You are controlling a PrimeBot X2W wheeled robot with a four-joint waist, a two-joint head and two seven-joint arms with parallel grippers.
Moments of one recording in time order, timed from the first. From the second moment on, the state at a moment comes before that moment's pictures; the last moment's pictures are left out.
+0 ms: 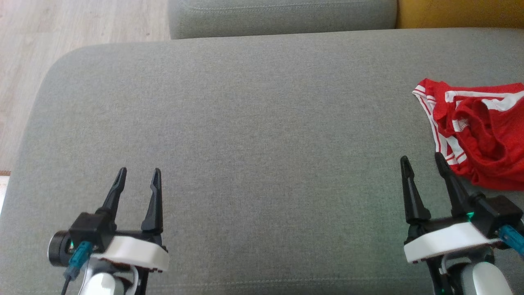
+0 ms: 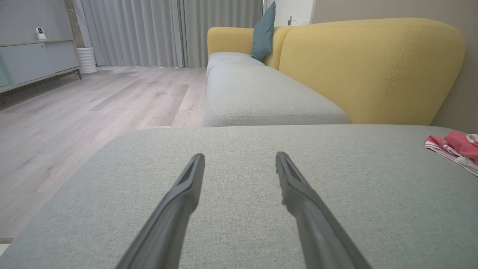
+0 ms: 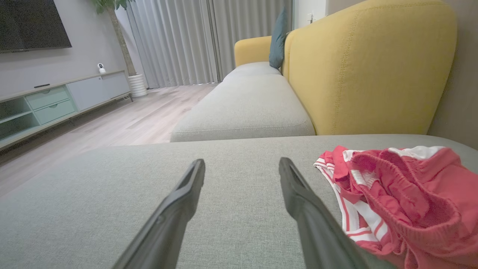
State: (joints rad) left arm 0.01 0.15 -0.18 0.10 -0.20 0.05 -0.25; right arm 0.06 -0.05 0.02 -0.04 0.15 0.13 -0.03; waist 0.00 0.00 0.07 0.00
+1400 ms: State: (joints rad) left arm 0.05 0.14 -0.19 0.19 -0.40 0.05 -0.20; right arm 0.07 -0.05 0.02 0.06 0.38 0.13 -0.02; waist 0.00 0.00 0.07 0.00
